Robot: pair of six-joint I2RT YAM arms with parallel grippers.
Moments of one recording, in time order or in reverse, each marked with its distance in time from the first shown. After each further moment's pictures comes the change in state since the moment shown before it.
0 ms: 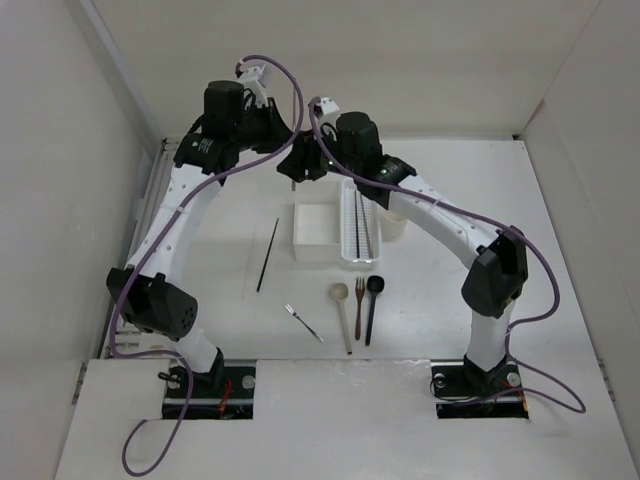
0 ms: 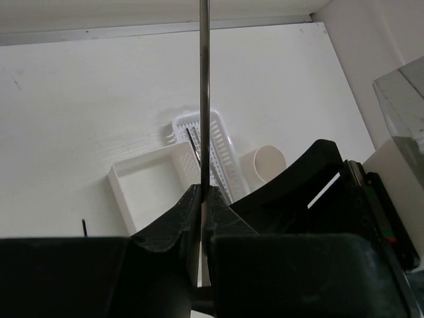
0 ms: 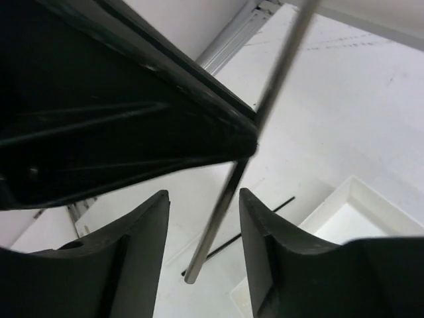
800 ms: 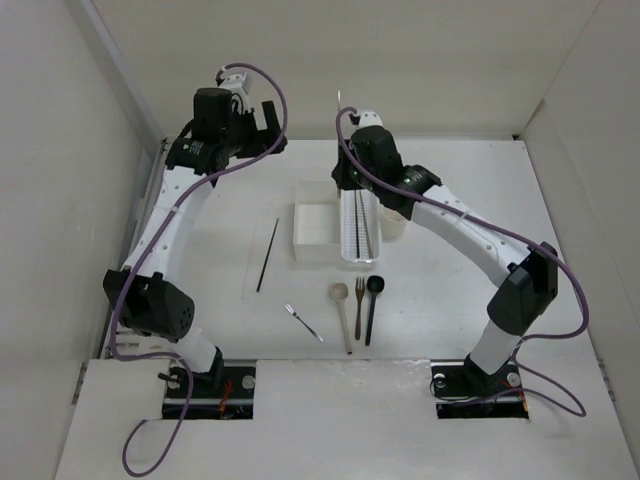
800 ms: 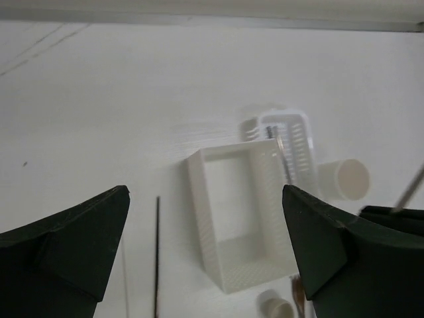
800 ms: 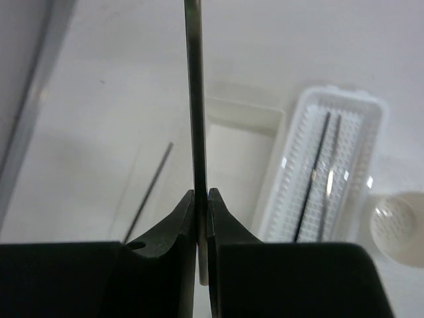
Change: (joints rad) left arm 0.053 -0.012 -0.038 -0.032 -0.135 0.066; right arm -0.010 -0.181 -0.157 -0.248 0.492 0.078
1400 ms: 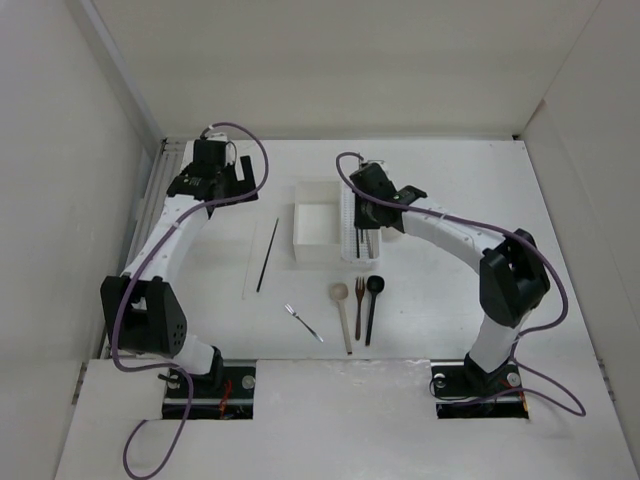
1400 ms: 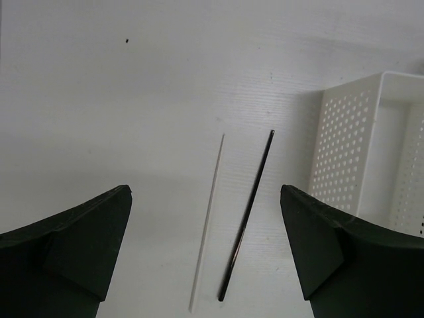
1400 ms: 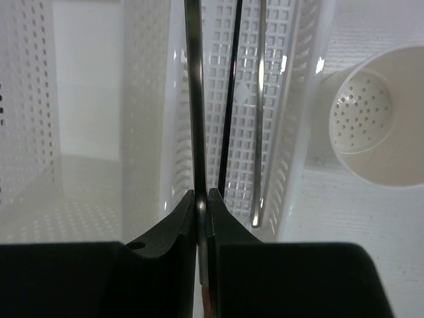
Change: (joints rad) left arm 0.103 -0.111 -0.463 0.034 -0.282 0.047; right arm -0.054 0.056 -0.264 -0.132 0.056 0.089
